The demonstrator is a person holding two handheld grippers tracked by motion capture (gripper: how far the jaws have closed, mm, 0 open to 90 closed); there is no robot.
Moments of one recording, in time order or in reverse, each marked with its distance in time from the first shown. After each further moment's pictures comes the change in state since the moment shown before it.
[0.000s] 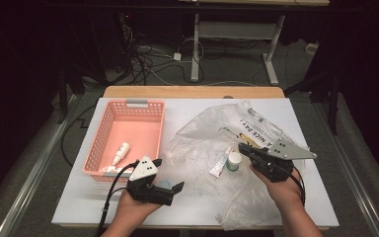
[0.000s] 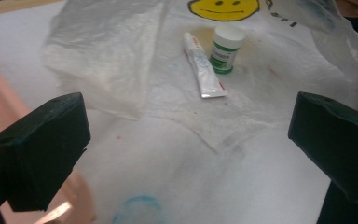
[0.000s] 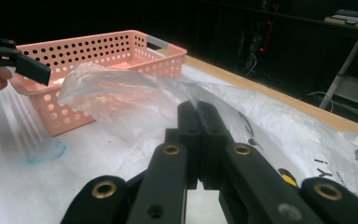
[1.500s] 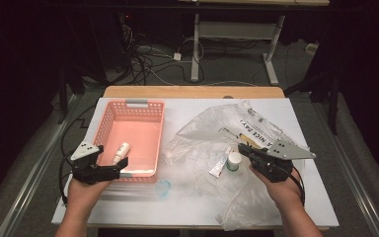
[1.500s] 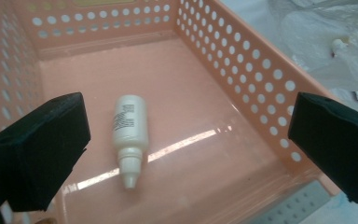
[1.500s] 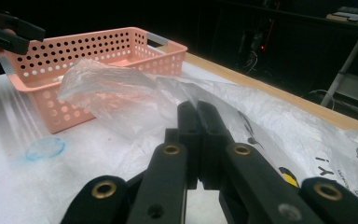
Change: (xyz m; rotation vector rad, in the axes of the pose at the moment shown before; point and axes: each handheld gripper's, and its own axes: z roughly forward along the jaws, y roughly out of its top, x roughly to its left) left arm 0.108 -0.026 -0.073 0.007 0.296 -0.191; right arm -0.001 -0.002 0.002 0.009 0.003 0.000
